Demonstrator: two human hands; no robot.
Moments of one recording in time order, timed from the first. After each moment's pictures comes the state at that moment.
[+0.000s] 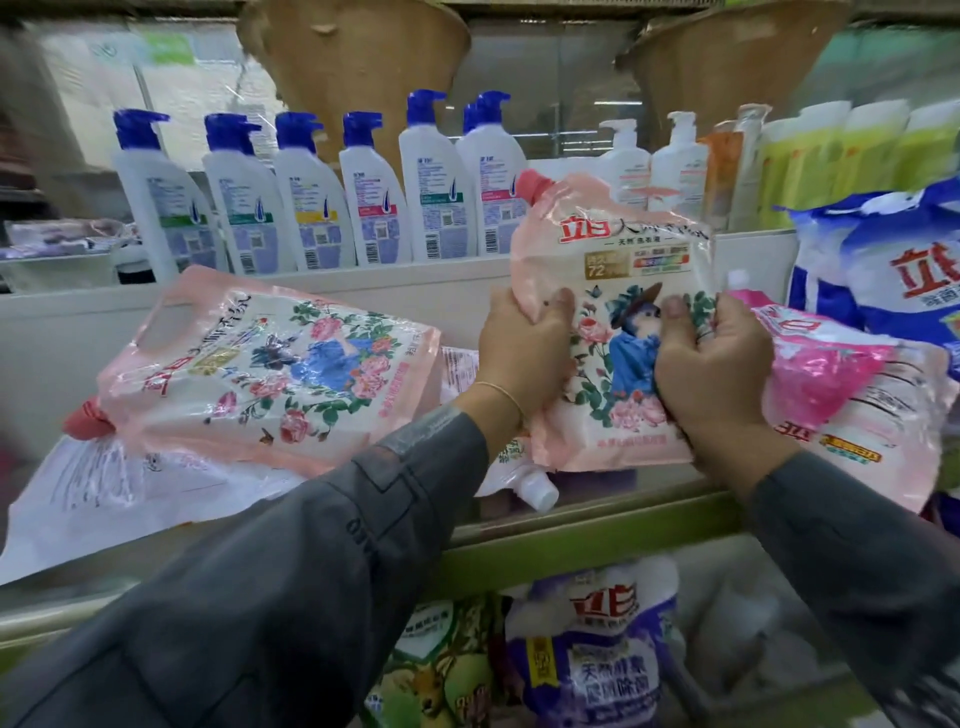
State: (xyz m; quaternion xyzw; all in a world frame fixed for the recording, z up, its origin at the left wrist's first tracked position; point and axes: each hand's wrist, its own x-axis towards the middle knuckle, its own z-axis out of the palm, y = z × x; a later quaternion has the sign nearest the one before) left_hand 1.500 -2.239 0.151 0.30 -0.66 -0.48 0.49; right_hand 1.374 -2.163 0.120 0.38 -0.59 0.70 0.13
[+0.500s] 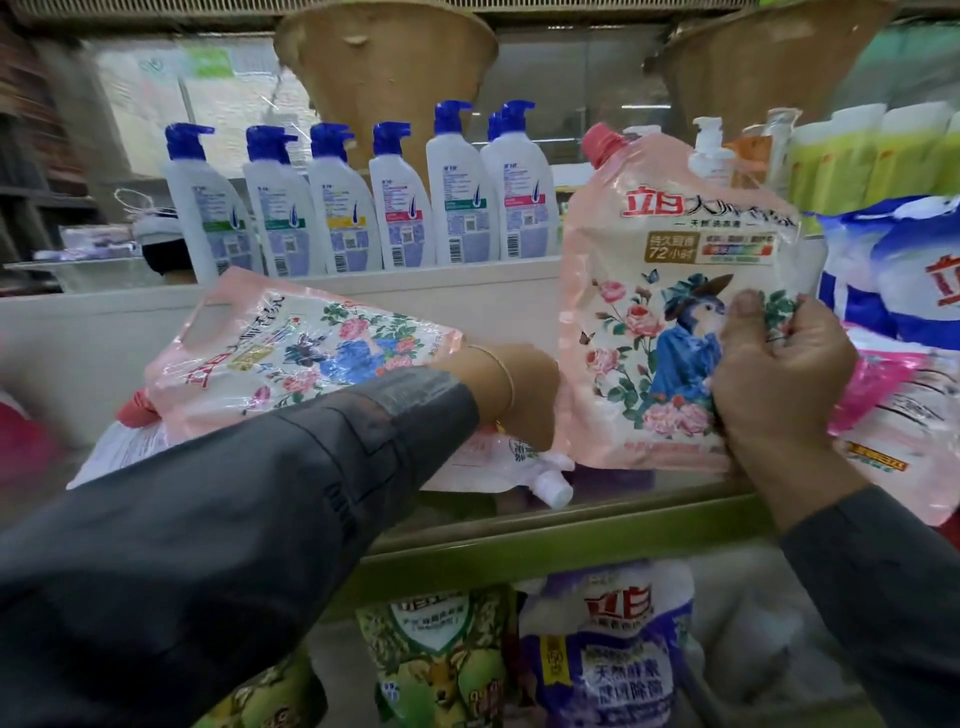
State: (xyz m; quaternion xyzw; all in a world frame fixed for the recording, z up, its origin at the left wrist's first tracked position) left_hand 1.532 -2.232 0.169 0.34 -0.93 0.14 -0.08; right_hand 1.379 -2.139 0.127 0.32 -0.51 0.79 0.11
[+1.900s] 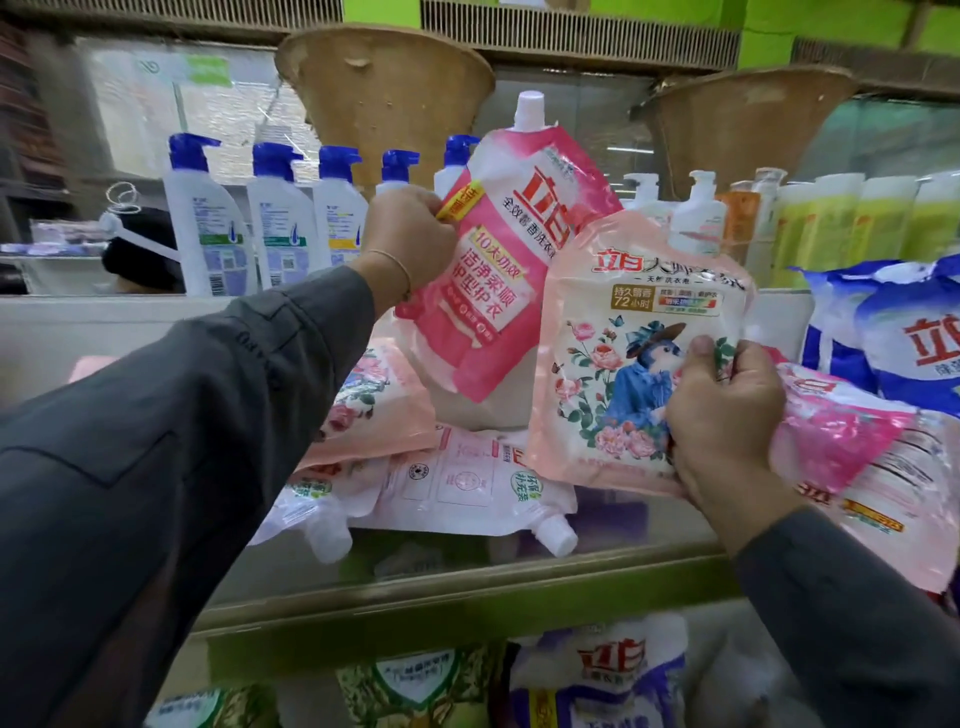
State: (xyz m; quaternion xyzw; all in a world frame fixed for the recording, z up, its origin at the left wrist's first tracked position) left_hand 1.585 -2.328 0.270 0.40 -0.76 -0.06 0.50; right_hand 1.393 -2.180 0.136 0.26 -0.52 0.81 0.02
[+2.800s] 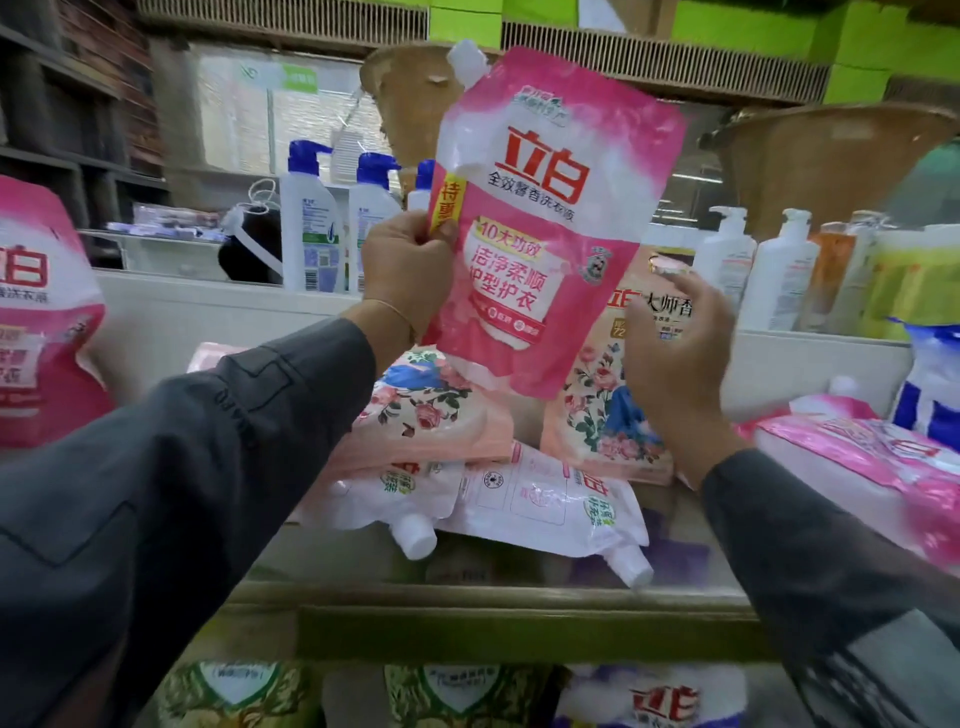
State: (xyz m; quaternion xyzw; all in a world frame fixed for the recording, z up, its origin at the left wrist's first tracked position) left_hand 1.656 -2.323 0.240 0.28 -0.59 -0.34 0.67; right_hand 1.449 -2.246 0.183 0.46 -0.56 0.68 0.11
